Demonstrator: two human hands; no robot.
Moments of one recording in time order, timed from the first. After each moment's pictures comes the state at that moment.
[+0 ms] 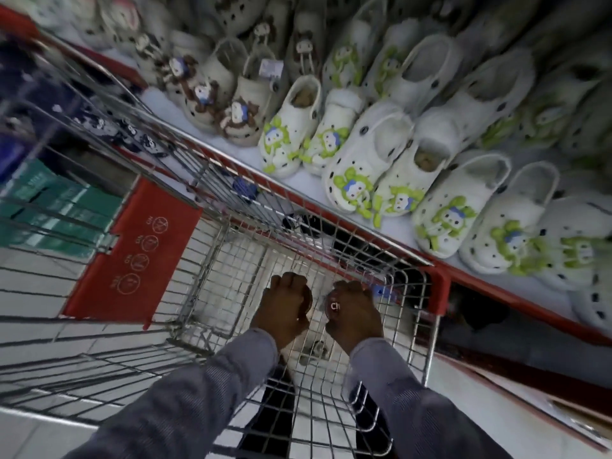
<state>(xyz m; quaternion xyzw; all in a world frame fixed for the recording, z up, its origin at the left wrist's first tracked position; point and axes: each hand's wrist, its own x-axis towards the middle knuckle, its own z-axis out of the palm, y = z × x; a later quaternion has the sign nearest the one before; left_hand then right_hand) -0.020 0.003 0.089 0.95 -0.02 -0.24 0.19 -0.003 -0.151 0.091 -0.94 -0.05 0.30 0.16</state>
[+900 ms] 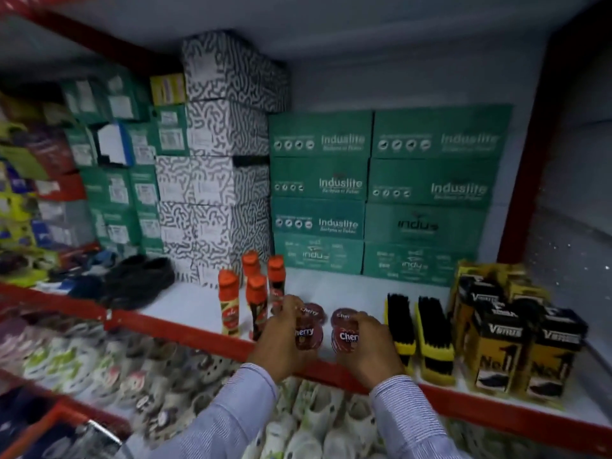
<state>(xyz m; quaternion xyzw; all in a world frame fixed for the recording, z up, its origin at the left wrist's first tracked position) 0.178 -0.073 0.541 0.91 -0.14 0.14 0.36 0.181 -0.243 0.520 -0.93 -0.02 -0.15 0.34</state>
